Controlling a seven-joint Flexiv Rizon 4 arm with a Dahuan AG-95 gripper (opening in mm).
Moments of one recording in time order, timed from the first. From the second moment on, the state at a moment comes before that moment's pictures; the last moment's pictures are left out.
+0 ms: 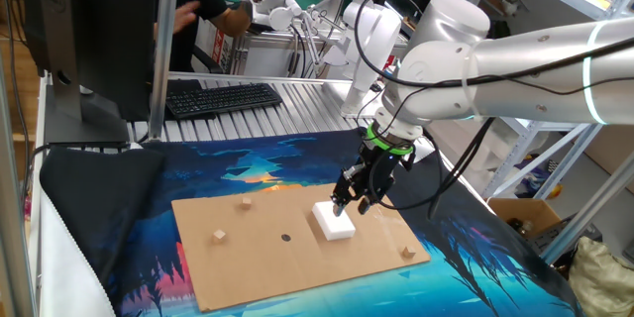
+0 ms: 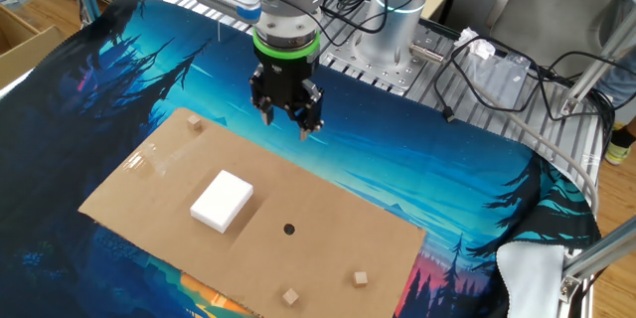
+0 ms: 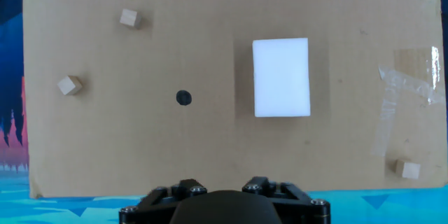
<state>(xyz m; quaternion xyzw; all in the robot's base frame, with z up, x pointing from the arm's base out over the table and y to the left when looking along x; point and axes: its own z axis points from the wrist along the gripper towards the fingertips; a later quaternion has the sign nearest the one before) 0.498 0.001 0.169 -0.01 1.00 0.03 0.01</state>
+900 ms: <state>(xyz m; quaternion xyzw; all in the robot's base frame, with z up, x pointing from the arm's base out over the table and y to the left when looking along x) 0.494 0.002 0.167 -0.01 1.00 0.03 0.01</state>
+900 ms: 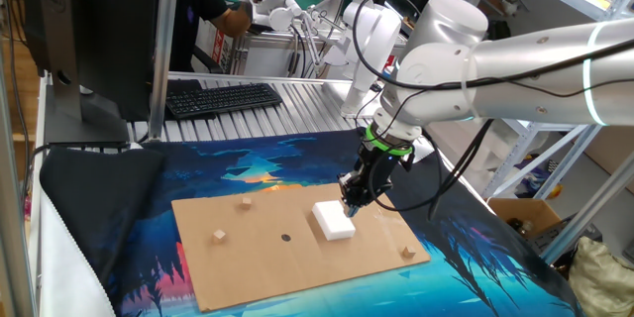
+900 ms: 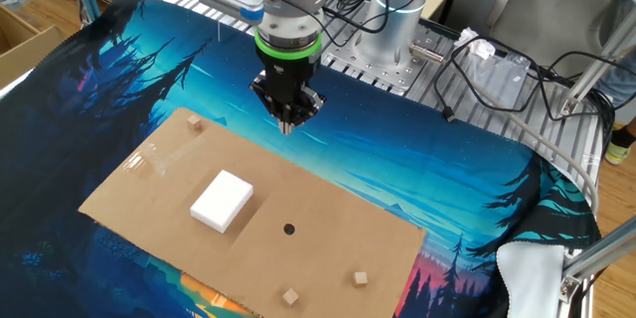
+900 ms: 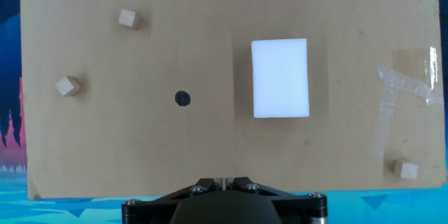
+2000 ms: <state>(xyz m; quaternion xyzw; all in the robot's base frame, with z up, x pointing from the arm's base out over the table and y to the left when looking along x) 0.493 0.002 0.166 -0.01 1.00 0.03 0.01</state>
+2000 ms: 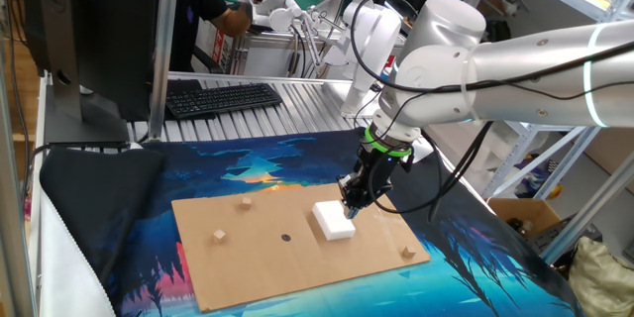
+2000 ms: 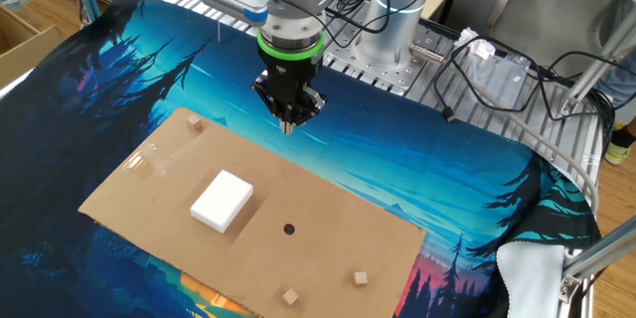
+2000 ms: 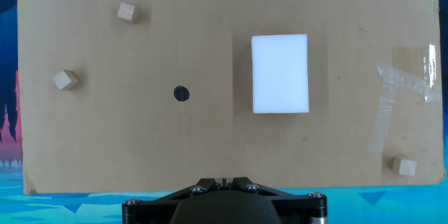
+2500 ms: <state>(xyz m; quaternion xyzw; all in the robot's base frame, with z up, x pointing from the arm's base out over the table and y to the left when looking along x) 0.493 0.002 0.166 -0.01 1.00 0.02 0.00</state>
